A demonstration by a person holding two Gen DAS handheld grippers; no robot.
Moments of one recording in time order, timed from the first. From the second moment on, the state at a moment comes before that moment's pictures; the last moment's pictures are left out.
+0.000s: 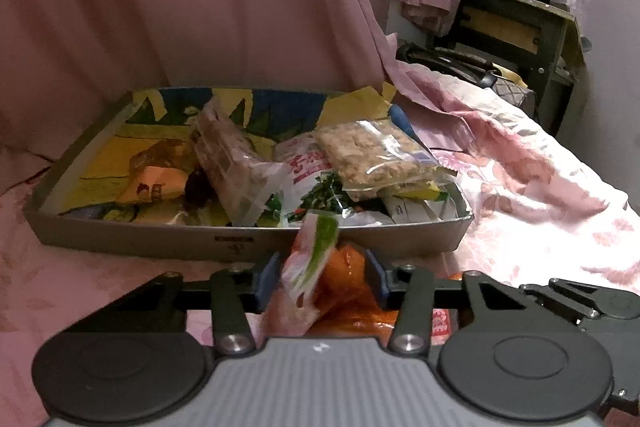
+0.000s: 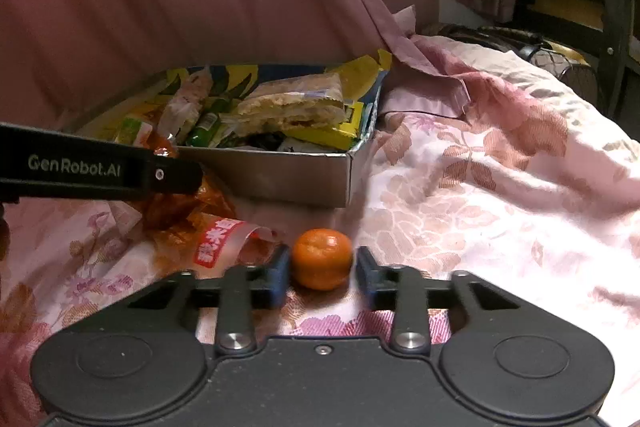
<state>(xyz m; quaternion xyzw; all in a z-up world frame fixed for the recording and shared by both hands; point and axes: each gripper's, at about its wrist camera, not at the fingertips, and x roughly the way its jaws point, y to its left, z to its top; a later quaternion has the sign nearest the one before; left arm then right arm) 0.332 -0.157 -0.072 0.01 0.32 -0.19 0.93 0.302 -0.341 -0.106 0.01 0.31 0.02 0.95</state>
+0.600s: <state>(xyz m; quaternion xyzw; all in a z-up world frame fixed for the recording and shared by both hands) 0.307 -0.151 -0.026 0.06 0.28 -0.16 0.94 0.287 -0.337 -0.084 0.01 0.28 0.01 0.96</state>
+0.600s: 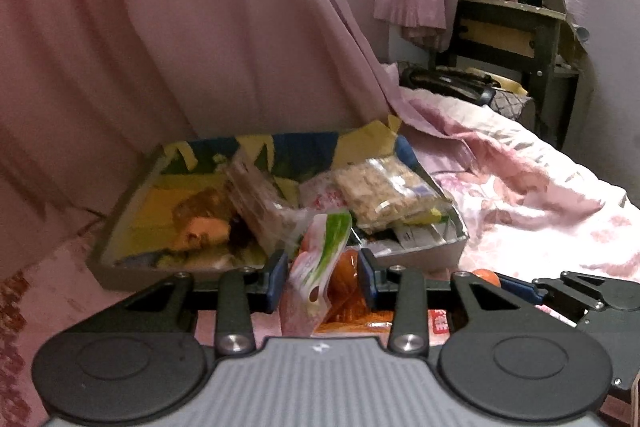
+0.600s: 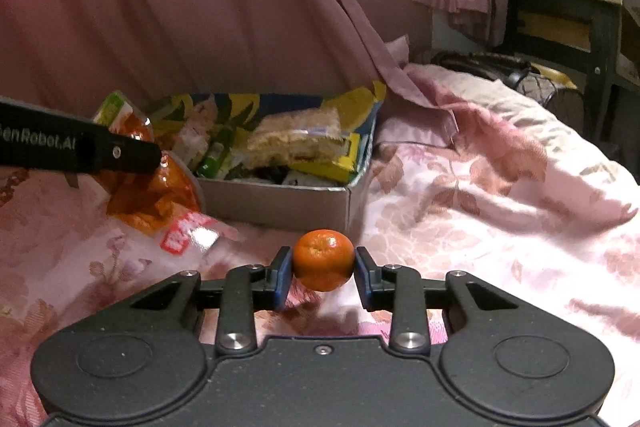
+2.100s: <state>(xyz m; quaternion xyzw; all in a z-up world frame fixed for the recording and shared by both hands) 0.396 -0.088 -0.043 -0.02 0.26 0.01 0.96 0.357 -0.249 -0.082 -0.10 0.19 0.09 0.97</state>
